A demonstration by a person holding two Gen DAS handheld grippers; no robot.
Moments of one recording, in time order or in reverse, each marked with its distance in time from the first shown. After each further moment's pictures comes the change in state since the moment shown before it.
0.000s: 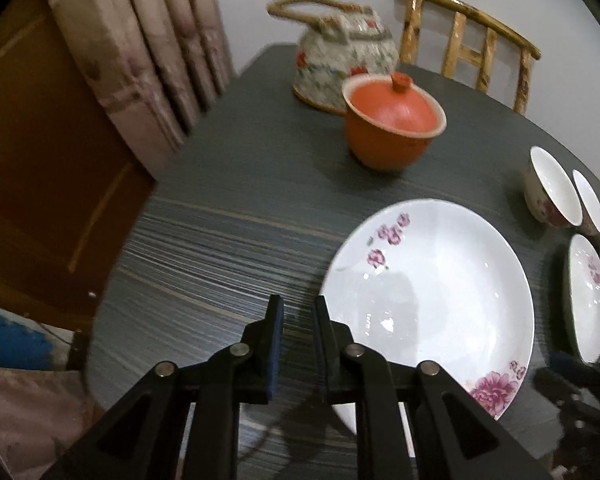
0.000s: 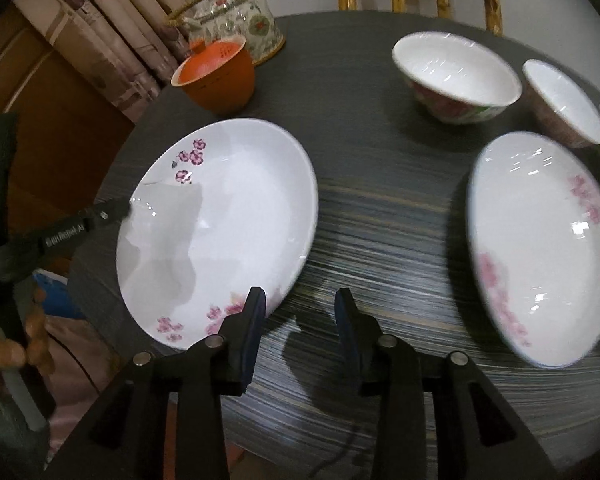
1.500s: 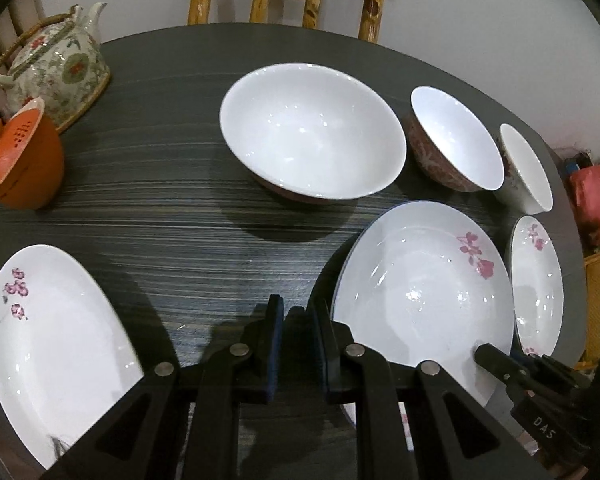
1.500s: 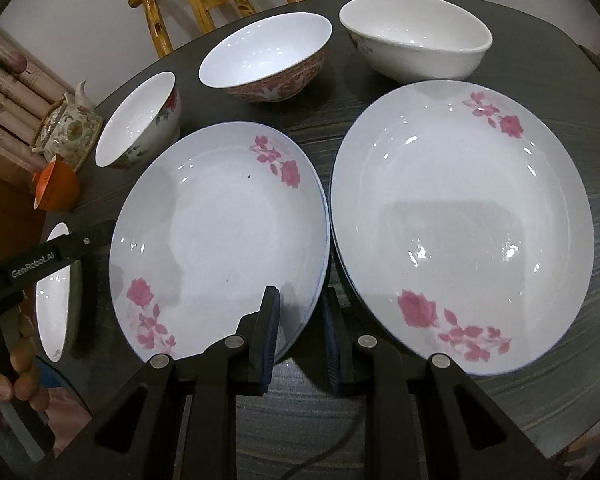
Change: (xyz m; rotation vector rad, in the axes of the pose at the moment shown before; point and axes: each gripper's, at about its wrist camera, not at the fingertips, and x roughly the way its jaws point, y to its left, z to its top) left arm 0.041 -0.255 0.021 0.193 0.167 -0.316; right arm -0.050 -0.212 -0.031 0.339 -0.021 -0.095
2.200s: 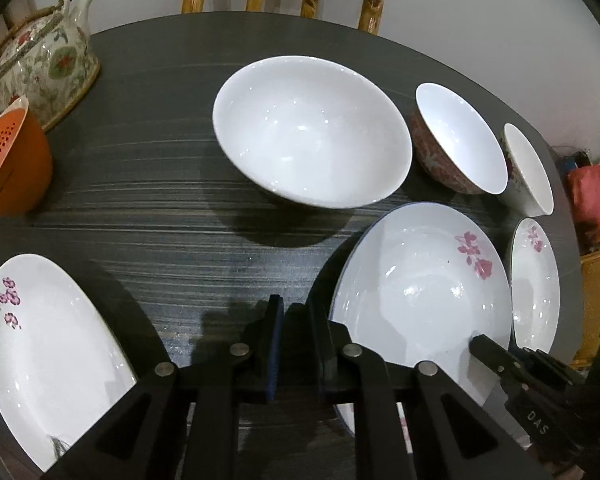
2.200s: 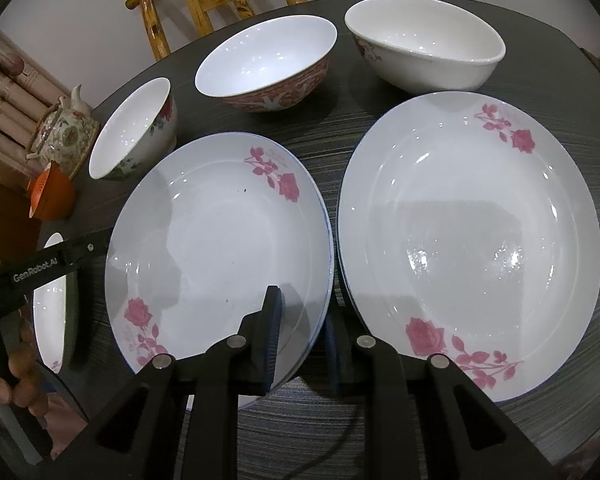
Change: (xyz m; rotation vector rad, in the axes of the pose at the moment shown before) left arm 0.010 0.004 0.016 -0.007 0.048 -0.024; right arm 0.007 0.005 0.011 0.002 -0.006 -0.006
